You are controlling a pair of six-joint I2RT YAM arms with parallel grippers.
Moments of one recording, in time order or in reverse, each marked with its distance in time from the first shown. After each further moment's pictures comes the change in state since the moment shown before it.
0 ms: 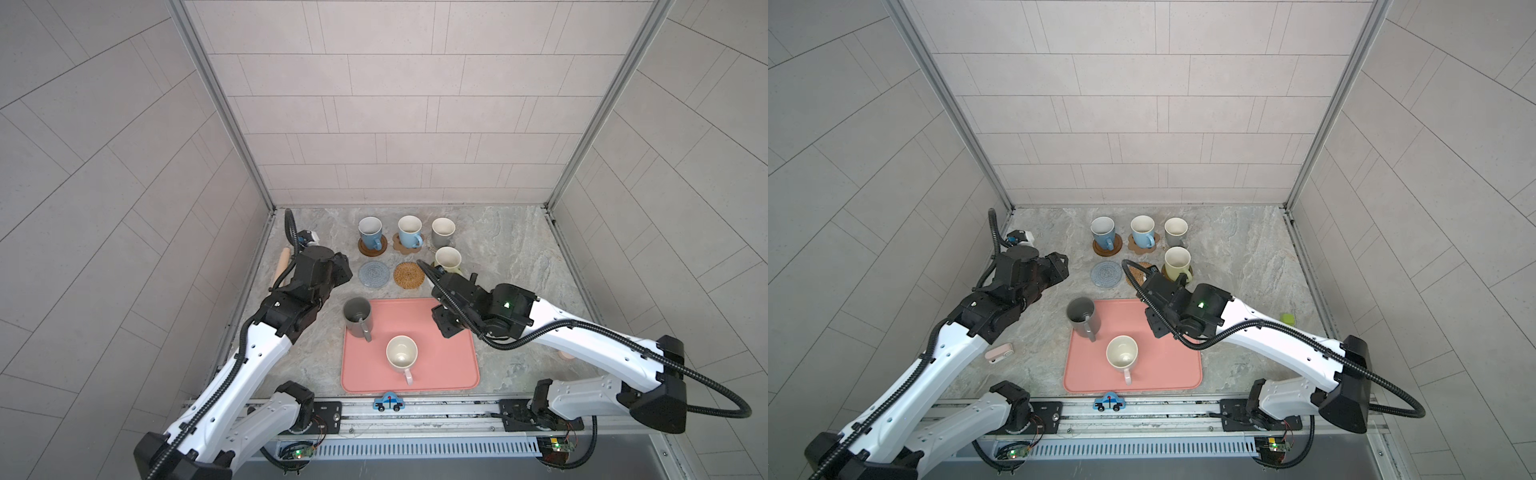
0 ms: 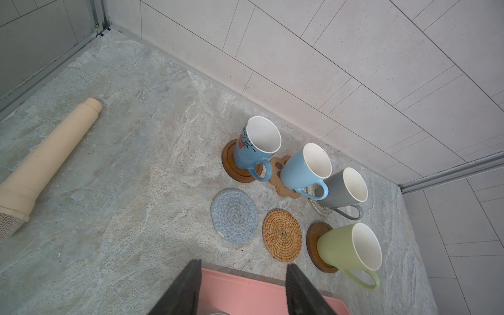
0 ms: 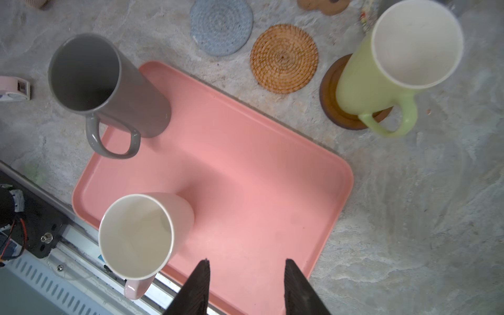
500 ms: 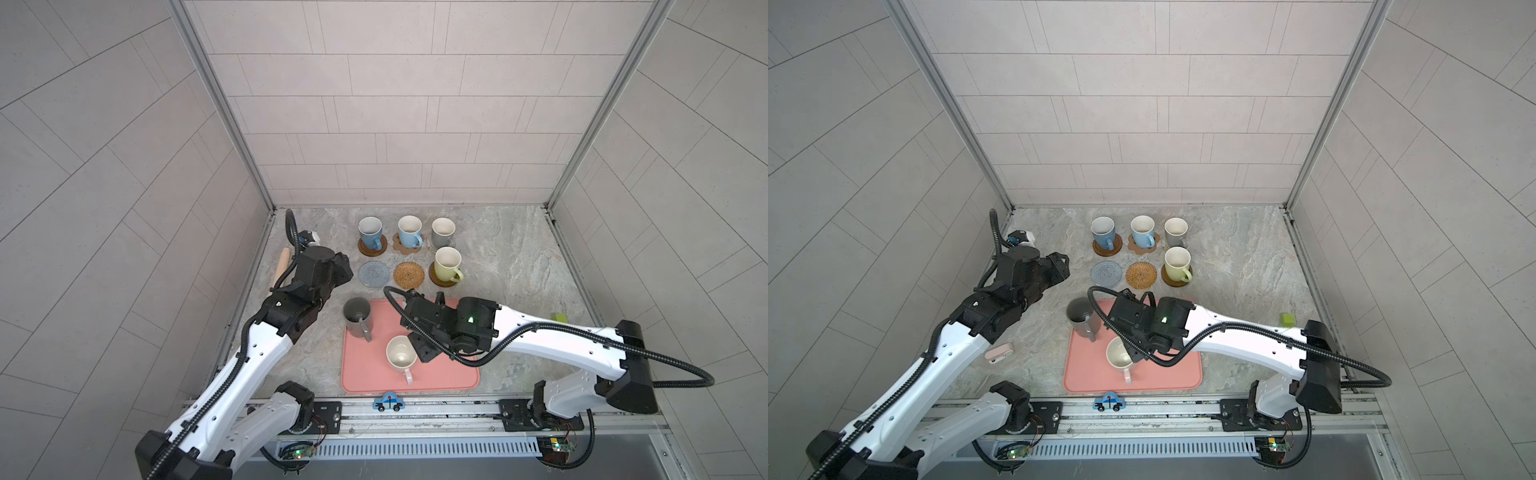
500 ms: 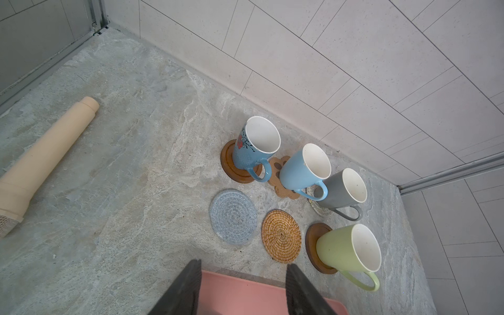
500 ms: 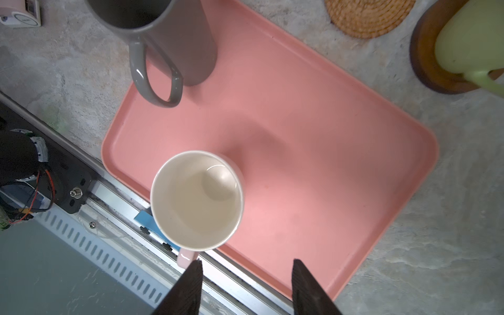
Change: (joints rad) left arm 0.000 0.005 -0.011 0.021 0.003 -0.004; right arm 0.194 0.179 0.100 -0.068 -0.051 0.140
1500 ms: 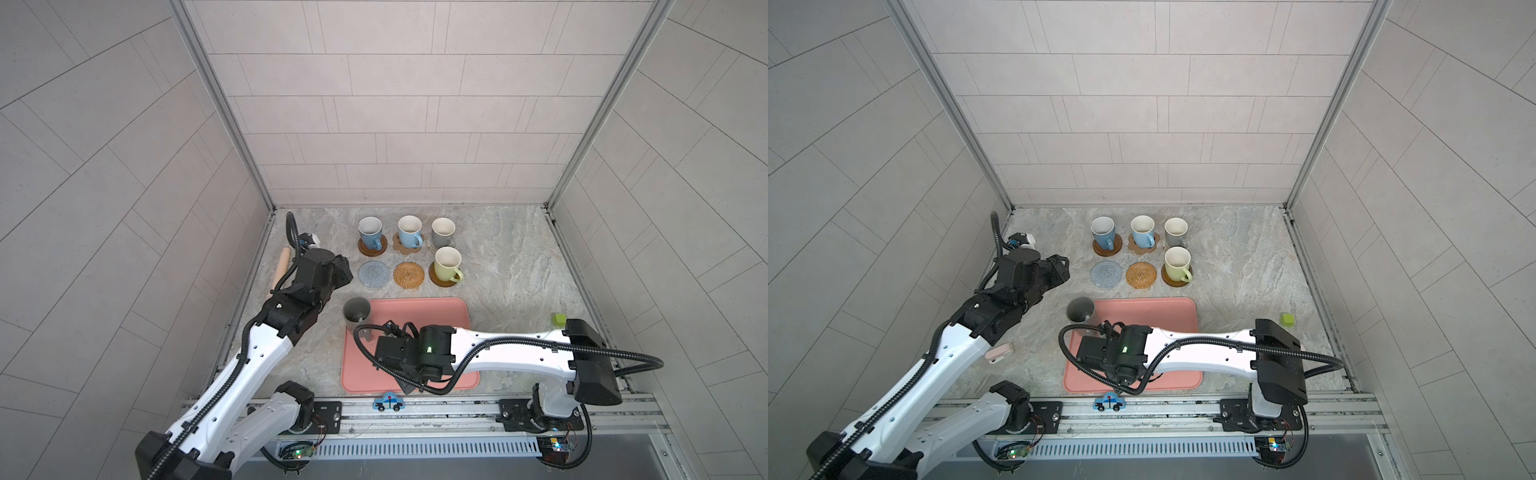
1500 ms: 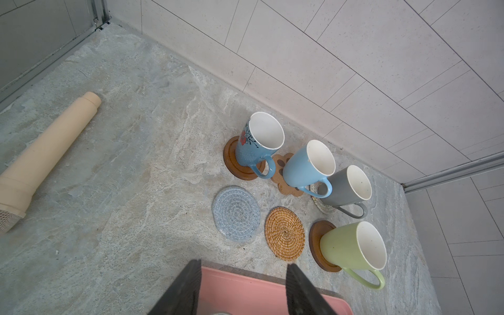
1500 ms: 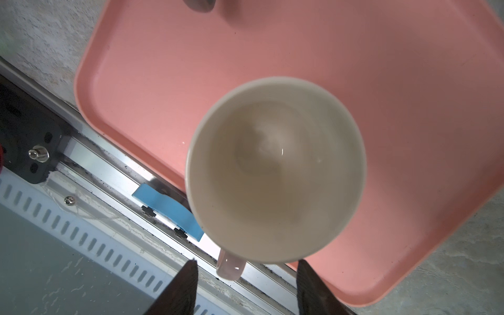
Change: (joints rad) left arm 0.000 -0.011 -0.024 0.004 0.000 0.000; right arm 0.140 0.185 0.033 -0.004 -0.017 0.087
